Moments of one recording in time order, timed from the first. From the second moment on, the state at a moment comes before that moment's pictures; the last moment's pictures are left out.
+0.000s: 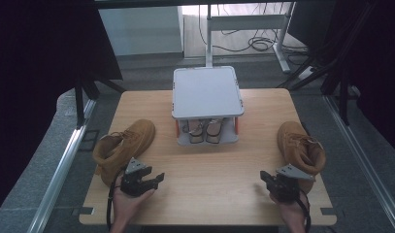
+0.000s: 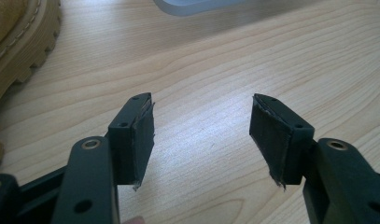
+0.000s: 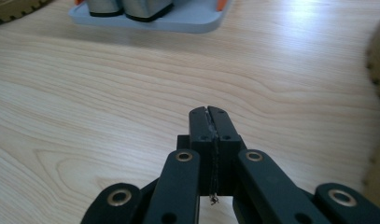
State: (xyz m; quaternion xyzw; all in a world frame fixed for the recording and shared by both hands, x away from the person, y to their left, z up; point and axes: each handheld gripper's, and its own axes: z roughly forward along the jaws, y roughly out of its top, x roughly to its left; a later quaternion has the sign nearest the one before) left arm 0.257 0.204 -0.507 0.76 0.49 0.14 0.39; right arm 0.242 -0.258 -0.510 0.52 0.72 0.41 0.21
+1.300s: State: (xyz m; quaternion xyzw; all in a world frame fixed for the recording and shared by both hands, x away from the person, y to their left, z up) left arm 0.257 0.203 -0.506 0.76 0.50 0.15 0.39; right arm 0.226 -0.323 -0.508 0.53 0.71 0.40 0.24
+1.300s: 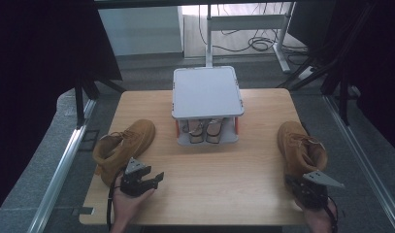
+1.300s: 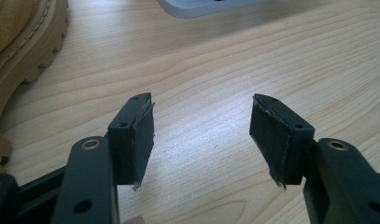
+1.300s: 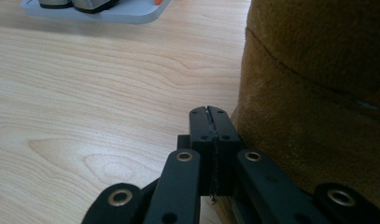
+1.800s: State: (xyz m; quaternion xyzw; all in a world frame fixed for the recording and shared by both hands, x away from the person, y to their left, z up) left arm 0.258 0.205 -0.509 0.76 0.50 0.14 0.38; right arm 0.217 -0.348 -0.506 0.55 0.70 0.39 0.25
